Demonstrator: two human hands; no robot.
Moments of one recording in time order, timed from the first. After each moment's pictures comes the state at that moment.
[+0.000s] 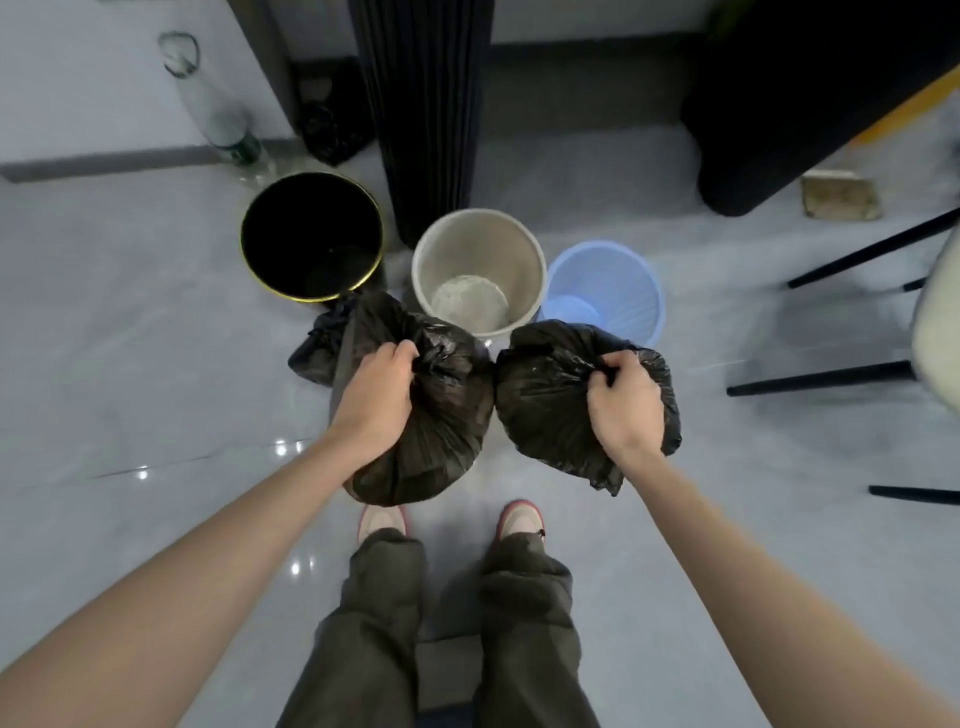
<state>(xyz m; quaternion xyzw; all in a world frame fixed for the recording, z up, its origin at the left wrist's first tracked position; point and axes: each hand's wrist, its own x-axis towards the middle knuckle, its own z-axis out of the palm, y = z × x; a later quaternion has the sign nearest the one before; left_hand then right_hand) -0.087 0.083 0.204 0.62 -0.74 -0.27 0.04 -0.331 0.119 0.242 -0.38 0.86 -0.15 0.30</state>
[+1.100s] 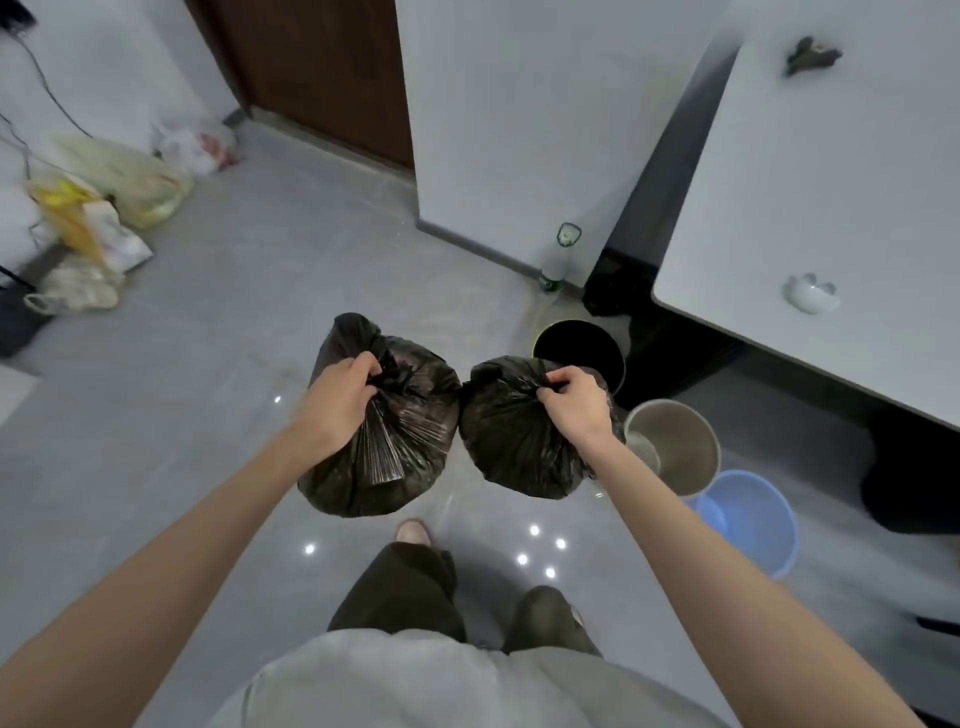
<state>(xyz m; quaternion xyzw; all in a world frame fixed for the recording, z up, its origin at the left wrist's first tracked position) 0.265 0.230 0.478 0.83 -0.50 -0.21 0.11 0.027 0.095 0.481 -0.65 0.62 -0.06 0.43</state>
